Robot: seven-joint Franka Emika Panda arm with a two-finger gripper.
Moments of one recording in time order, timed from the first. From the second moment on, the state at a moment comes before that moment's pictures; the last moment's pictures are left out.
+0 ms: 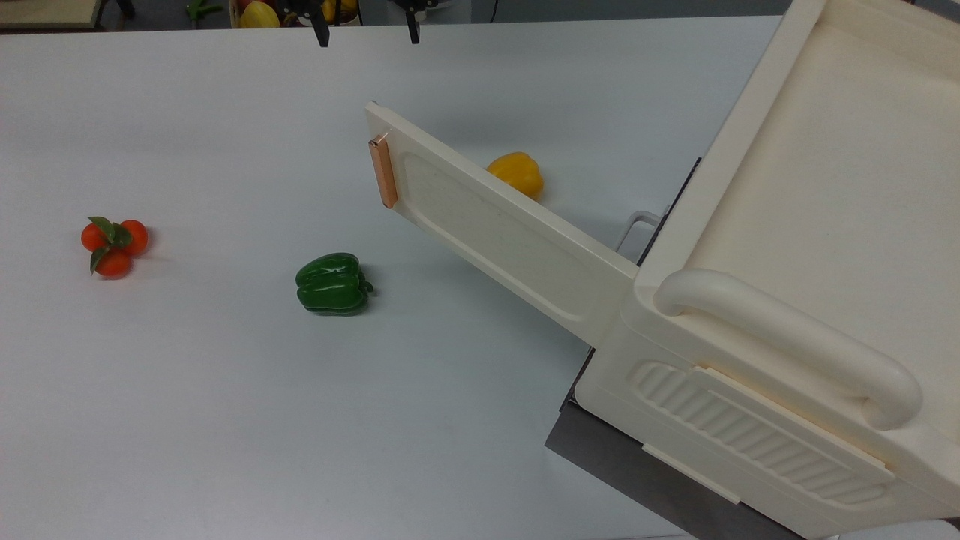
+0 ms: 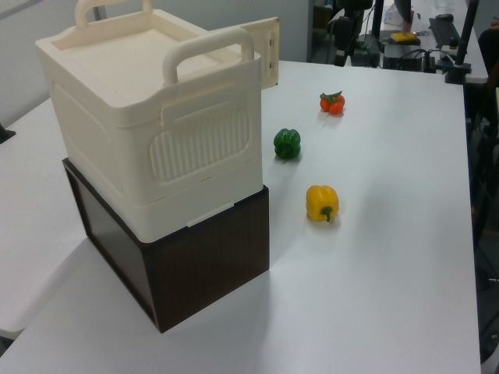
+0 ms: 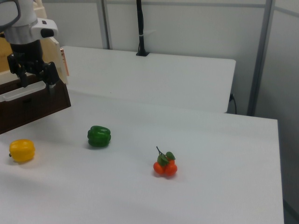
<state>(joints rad) 0.09 0.02 -0.08 -1.62 0.09 1.72 -0.05</state>
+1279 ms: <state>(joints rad) 0.08 0.03 -0.08 -1.62 0.09 1.72 -0.05</state>
